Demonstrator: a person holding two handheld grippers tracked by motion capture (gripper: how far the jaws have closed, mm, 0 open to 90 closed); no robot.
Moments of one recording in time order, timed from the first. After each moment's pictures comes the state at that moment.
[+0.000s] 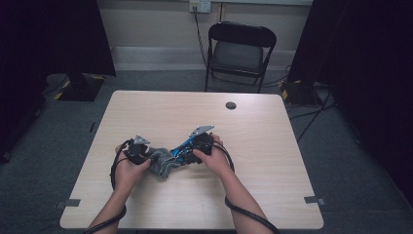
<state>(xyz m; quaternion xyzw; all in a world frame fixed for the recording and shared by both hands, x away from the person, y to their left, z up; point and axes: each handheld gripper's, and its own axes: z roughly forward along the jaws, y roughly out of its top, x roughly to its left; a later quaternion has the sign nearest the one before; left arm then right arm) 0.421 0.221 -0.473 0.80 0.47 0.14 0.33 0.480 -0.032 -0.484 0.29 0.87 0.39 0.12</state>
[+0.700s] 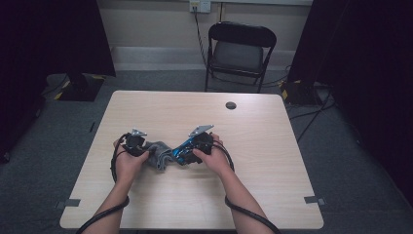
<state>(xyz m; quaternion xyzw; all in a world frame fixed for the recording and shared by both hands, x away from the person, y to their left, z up) 0.443 0.230 -0.473 0.78 0.51 0.15 0.33 0.481 -0.031 -0.483 0.29 0.87 0.38 0.12</state>
